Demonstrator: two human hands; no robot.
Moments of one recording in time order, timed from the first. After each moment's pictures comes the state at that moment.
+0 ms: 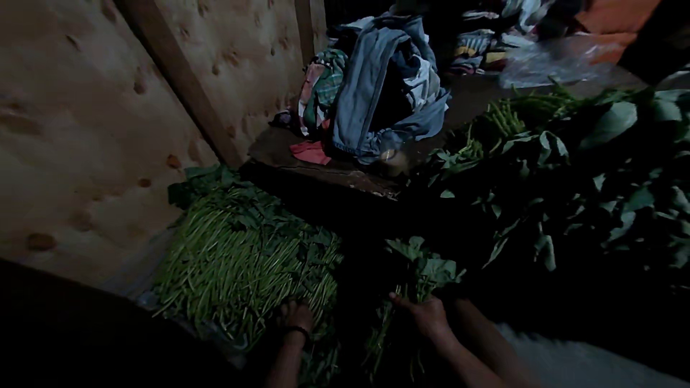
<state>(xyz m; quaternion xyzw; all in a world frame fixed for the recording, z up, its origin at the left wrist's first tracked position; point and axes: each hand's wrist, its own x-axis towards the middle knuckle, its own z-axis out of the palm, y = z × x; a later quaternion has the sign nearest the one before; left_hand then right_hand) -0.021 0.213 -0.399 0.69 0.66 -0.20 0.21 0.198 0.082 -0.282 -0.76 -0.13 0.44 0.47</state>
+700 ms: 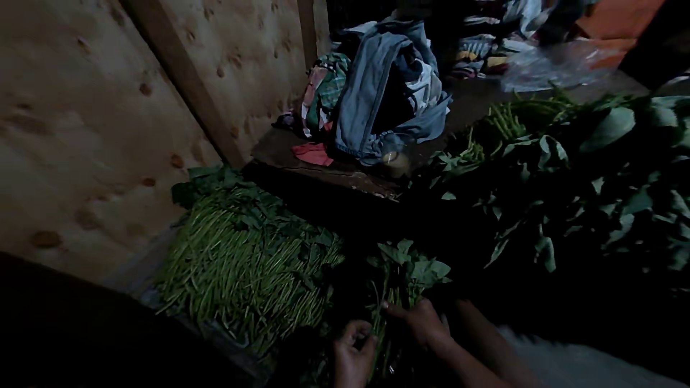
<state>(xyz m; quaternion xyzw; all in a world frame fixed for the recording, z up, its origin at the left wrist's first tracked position) 0.030 0.080 -0.317 0.63 0.49 0.34 0.49 0.195 0.078 -0.285 -0.72 -0.20 0.50 0.44</state>
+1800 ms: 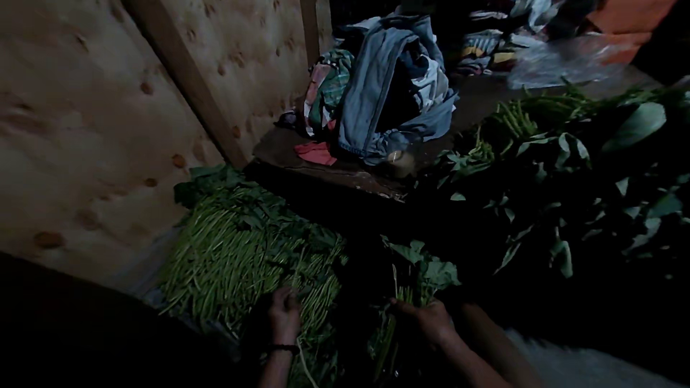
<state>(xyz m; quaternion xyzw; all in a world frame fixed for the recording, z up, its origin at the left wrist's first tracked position) -0.052 0.203 -0.371 0.57 0.67 0.30 0.38 0.194 0.083 -0.288 -0.70 -0.11 0.49 0.51</state>
